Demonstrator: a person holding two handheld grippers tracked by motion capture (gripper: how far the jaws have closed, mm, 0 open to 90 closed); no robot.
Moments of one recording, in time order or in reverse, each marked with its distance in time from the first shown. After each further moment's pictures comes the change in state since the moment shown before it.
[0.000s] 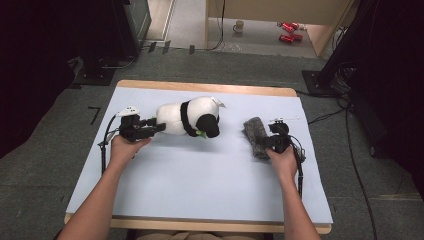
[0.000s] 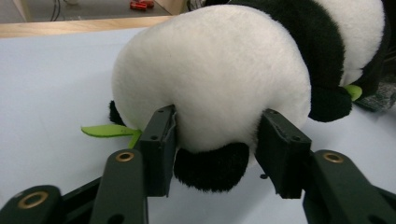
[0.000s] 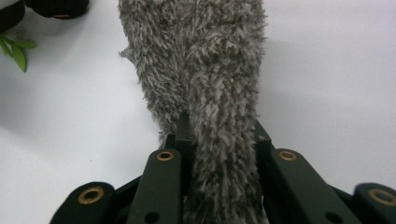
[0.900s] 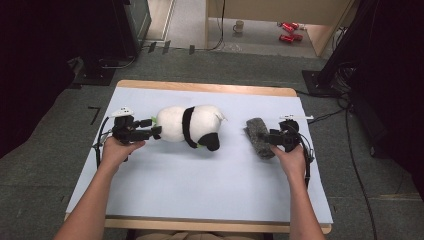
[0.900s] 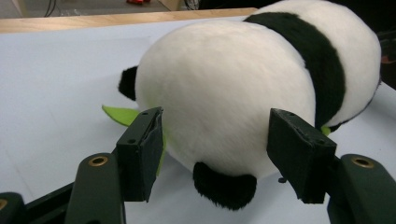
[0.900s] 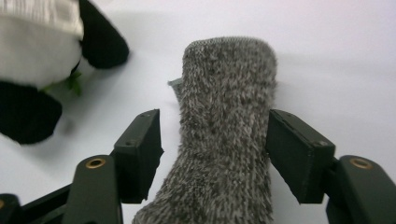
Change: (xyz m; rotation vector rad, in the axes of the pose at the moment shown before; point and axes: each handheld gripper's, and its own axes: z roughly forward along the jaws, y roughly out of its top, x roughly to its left) left arm -0.005 0.003 -0.022 0.023 -0.018 -0.009; right arm -0.012 0.003 -0.035 -0.164 0.092 -0.065
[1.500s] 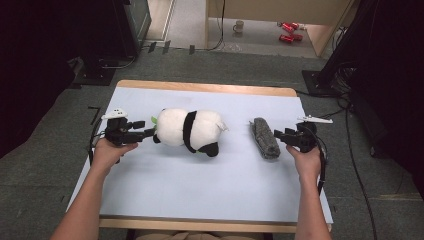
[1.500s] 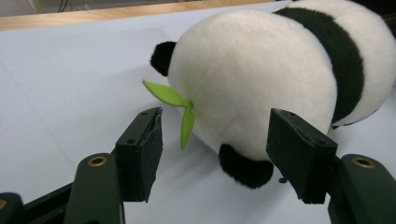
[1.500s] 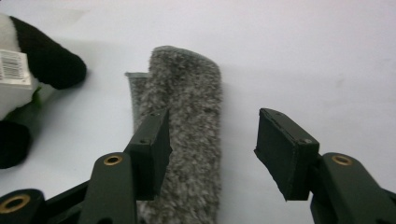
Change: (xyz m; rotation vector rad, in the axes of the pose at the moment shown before) left arm 0.007 -0.004 -0.020 0.043 0.046 0.030; right arm -0.033 -0.008 -0.029 -0.075 -0.087 0.021
